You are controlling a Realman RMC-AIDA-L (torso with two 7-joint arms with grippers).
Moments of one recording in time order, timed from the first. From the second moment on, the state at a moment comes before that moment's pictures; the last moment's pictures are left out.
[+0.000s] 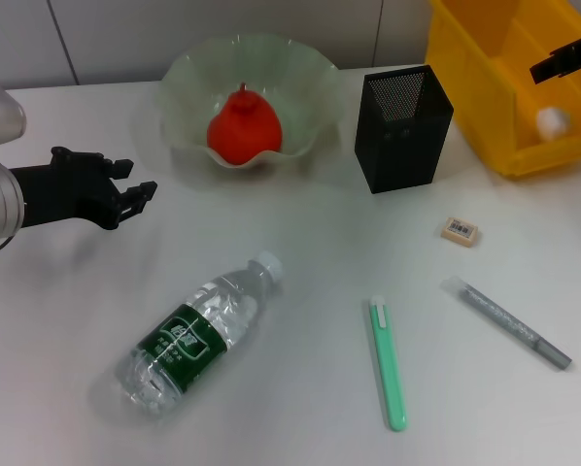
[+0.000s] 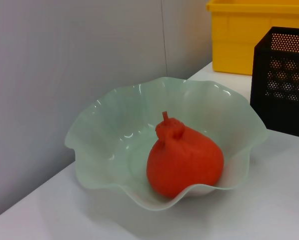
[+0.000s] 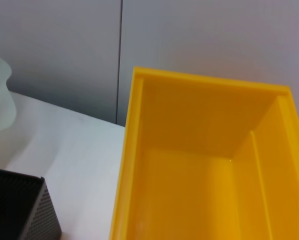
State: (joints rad) left arm -0.42 -2.07 1.27 1.04 2.04 0.94 -1.74; right arm 1.22 2.05 -2.91 0.92 -0.37 -1.08 1.96
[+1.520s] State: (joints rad) left arm -0.35 -2.06 1.27 1.16 2.00 1.06 -1.92; right arm 0.92 2.04 -2.91 1.02 0.15 -1.89 1.52
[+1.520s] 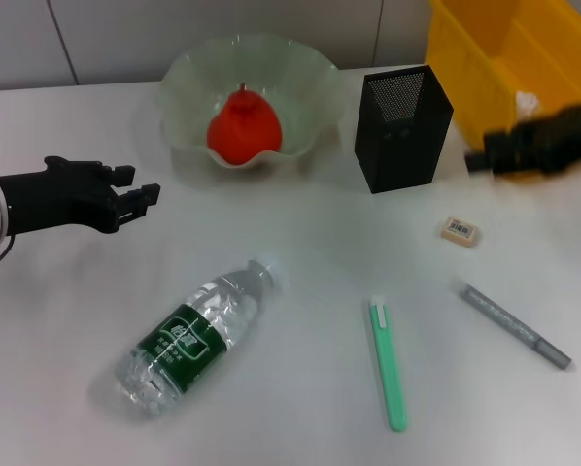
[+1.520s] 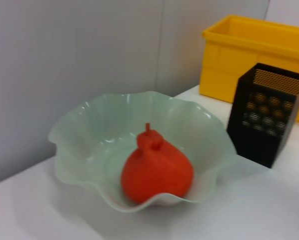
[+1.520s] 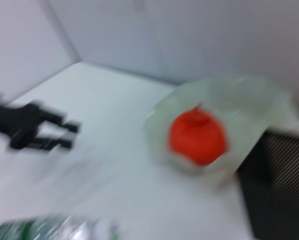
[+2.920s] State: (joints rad) left arm -0.57 -2.07 1.47 1.28 2.30 1.24 -2.51; right arm 0.68 2.01 -2.91 0.80 0.21 -1.86 1.05
